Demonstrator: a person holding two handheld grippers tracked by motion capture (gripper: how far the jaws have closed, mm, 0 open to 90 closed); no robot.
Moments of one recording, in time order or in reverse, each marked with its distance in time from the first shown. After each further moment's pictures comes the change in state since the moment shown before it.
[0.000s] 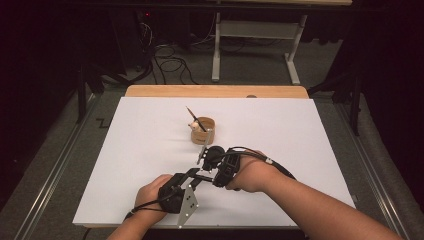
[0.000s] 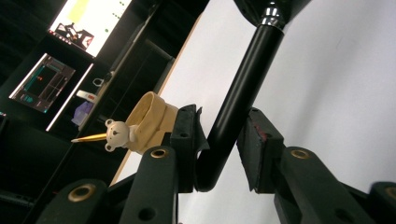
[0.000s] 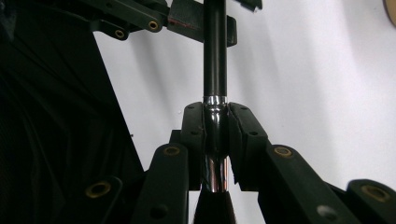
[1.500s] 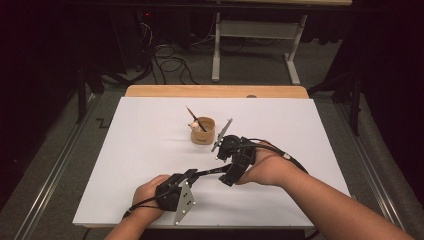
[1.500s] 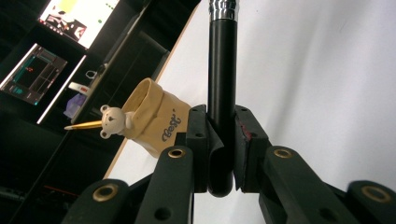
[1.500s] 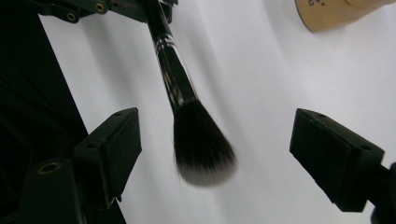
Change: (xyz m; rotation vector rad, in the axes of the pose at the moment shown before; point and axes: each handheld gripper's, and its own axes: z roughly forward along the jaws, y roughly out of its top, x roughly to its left) left arm 0.005 -0.010 0.001 0.021 -0.030 -0.032; right arm -0.021 -0.025 -0.023 -0.099 -0.106 0.054
